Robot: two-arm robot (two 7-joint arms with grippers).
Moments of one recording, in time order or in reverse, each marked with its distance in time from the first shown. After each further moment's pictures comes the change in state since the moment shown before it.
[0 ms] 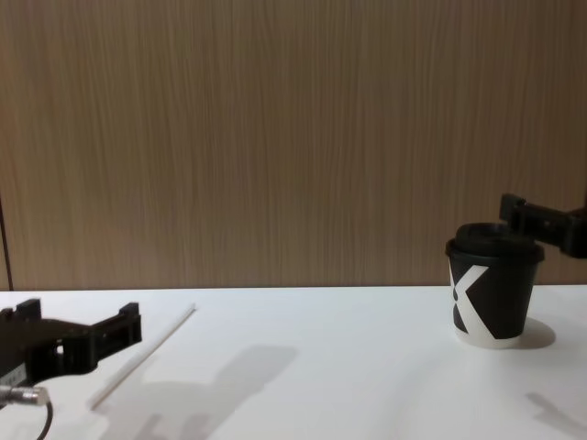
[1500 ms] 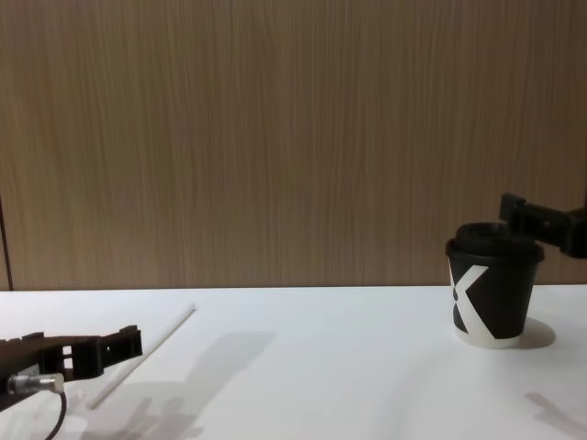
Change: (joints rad) left arm -0.075 -0.086 -0.053 0.045 -0.068 0.215 0.009; right arm 0.000 0.000 0.000 0.000 0.000 0.000 0.000
